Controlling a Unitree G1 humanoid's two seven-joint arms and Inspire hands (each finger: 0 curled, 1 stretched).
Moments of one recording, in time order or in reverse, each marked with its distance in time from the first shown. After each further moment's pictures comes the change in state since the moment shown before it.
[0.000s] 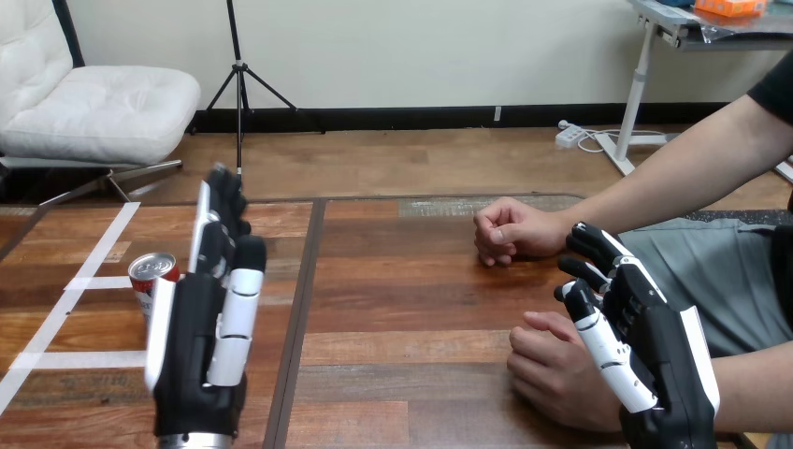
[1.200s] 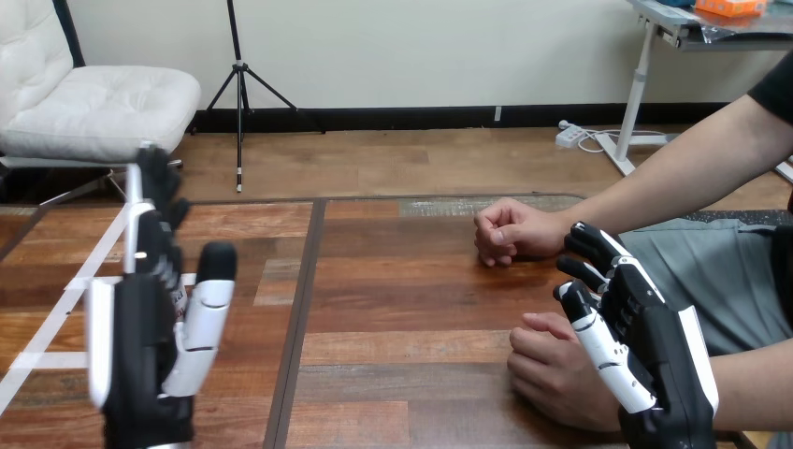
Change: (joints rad) left arm 0.009 0.016 0.085 0.000 0.126 -0.164 0.145; right arm 0.000 0.000 -0.001 0.000 0.000 0.000 0.008
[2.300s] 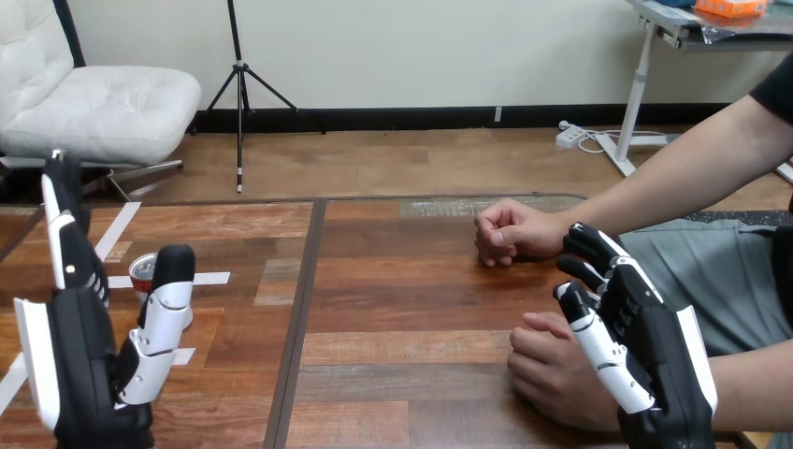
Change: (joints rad) left arm 0.008 0.008 0.073 0.012 0.106 -0.017 0.185; right arm 0.000 -0.001 0.000 0.001 -0.009 0.000 -0.001
